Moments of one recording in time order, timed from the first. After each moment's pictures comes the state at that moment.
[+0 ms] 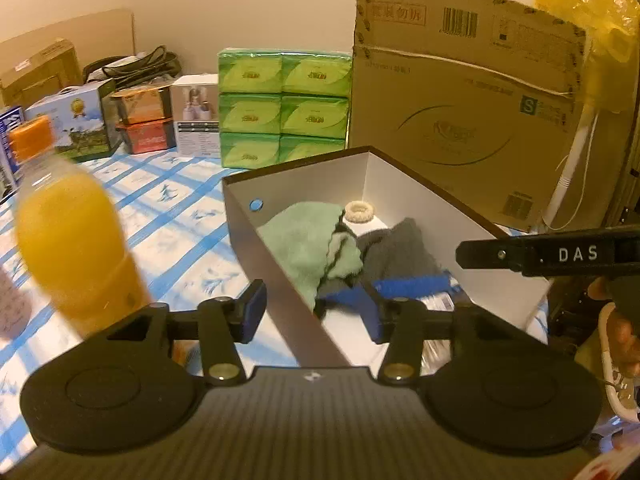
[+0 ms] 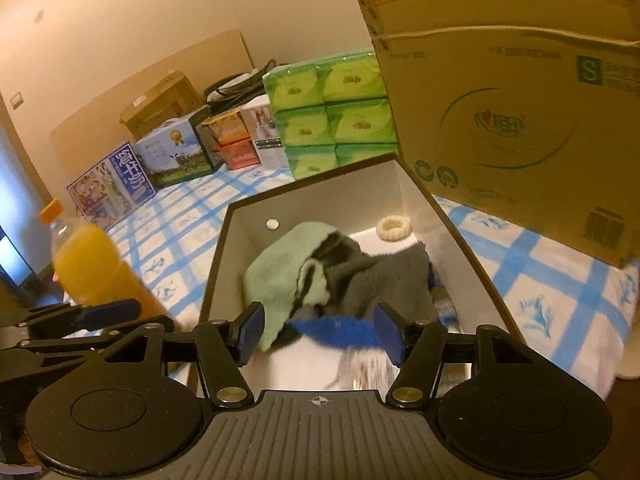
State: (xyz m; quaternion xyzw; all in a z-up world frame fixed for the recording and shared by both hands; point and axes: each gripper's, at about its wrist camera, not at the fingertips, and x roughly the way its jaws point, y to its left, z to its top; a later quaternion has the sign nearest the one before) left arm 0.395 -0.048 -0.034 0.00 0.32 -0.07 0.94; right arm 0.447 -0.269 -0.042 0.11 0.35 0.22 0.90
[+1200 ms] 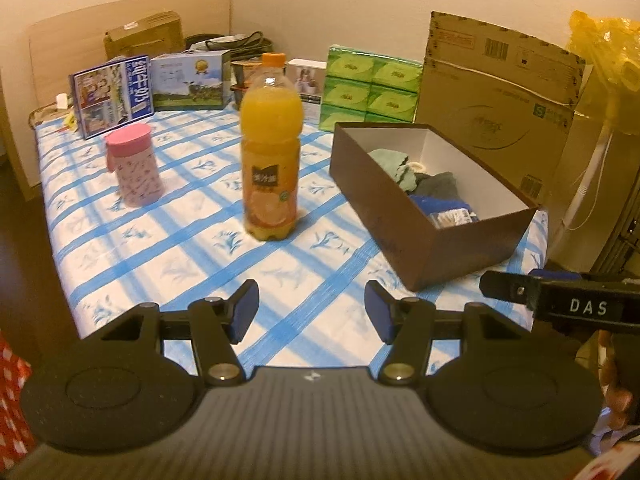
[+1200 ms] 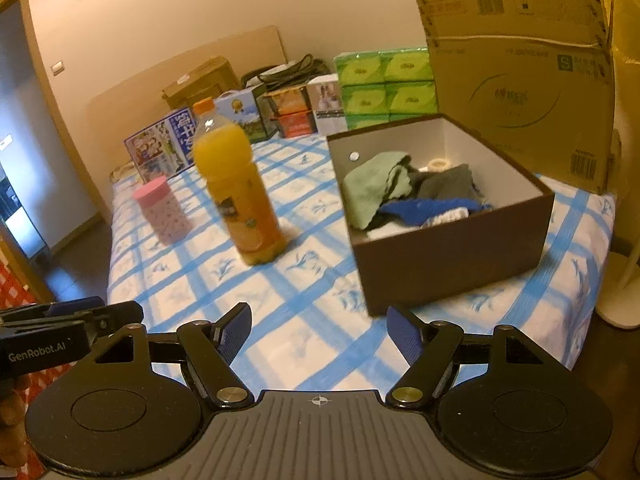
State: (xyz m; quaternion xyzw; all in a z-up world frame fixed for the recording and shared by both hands) left arm 0.154 0.019 -0.010 -0.05 0.33 0.03 0.94; right arm 0.215 -0.202 -0.030 0.09 0.34 0.23 0.91
